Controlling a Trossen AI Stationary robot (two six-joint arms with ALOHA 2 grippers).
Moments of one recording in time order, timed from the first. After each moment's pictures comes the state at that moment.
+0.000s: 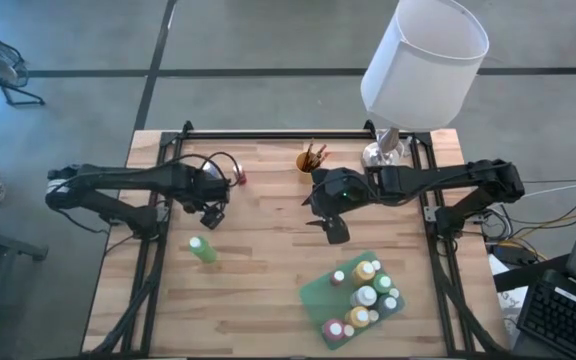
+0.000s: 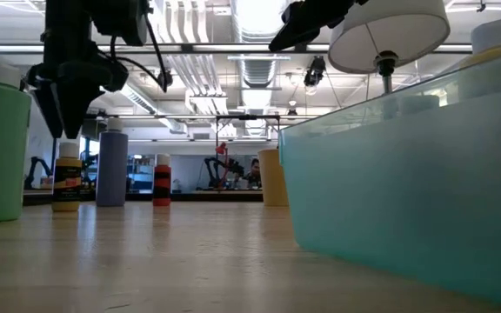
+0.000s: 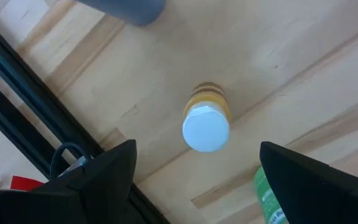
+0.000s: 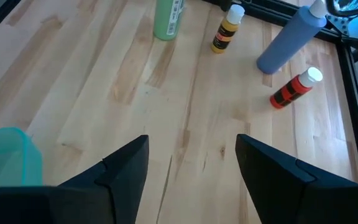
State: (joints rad) left arm 0.12 1.19 0.95 -1.30 -0.15 -0.78; right arm 0.03 1.50 1.30 -0.53 -0.03 -0.23
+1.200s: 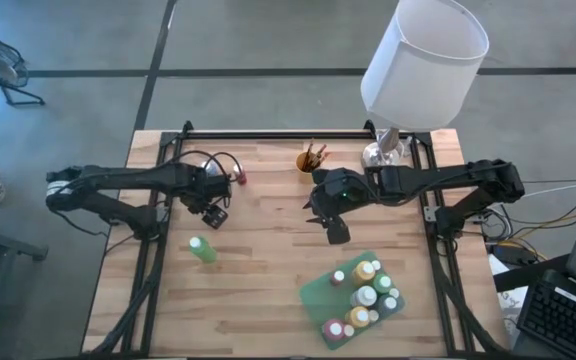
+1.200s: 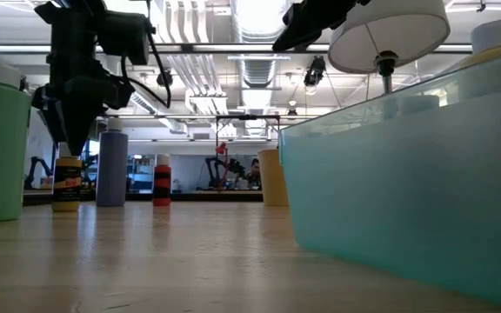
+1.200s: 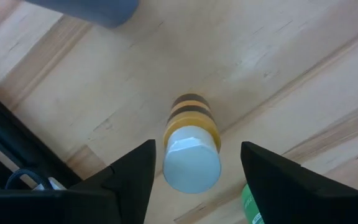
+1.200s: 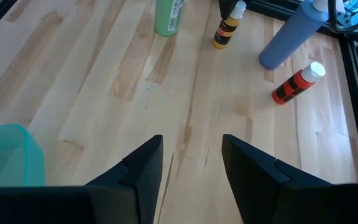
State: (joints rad) left arm 0.20 1.19 0.84 -1.13 -0.07 -0.70; right arm 0.03 1.50 1.30 -0.54 -0.03 -0.22
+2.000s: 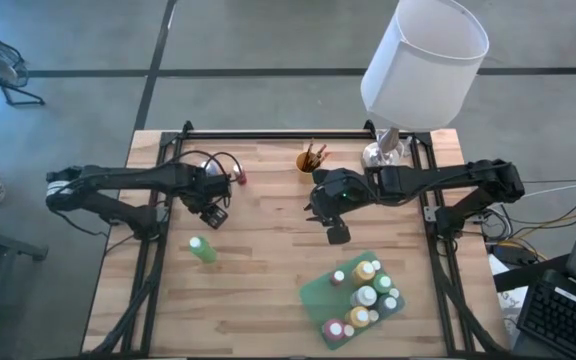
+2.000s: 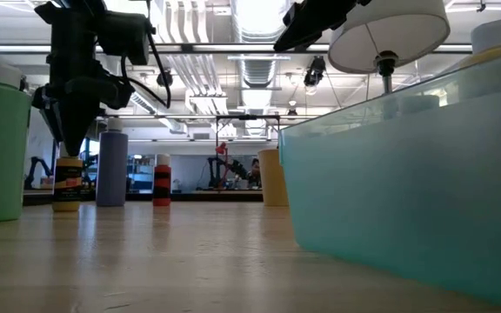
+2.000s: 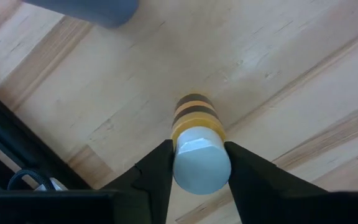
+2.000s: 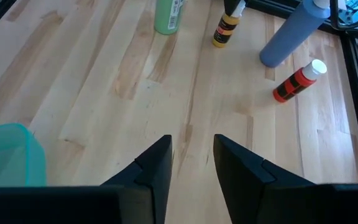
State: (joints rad) left arm 0.20 1.19 0.84 -1.13 -0.07 -0.70; right arm 0.03 1.50 1.30 -0.55 -0.03 -0.22
